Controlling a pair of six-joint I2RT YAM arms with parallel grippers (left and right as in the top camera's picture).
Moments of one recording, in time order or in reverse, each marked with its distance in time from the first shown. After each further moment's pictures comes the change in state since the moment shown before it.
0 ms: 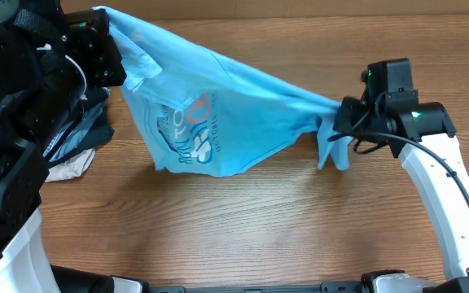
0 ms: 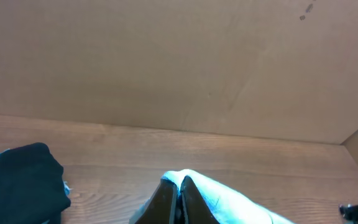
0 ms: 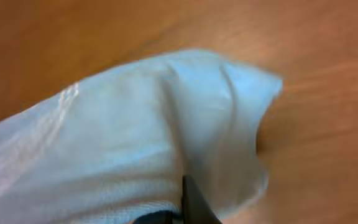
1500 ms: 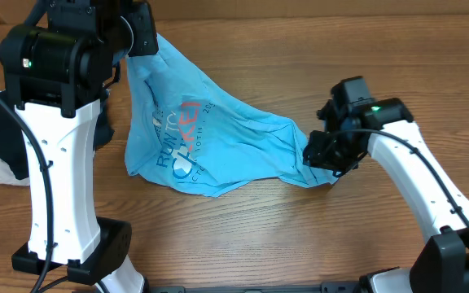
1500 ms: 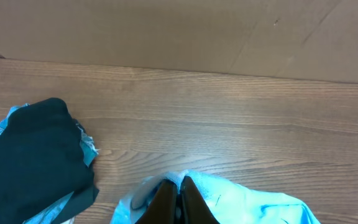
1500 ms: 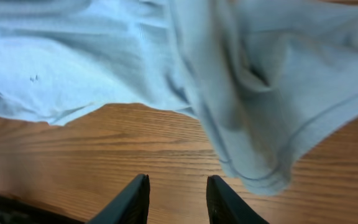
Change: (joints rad) left arm 0.000 0.275 -0.001 -0.084 -0.098 0.056; right arm 0.117 0.140 -0.059 -0.153 -0.219 -0.149
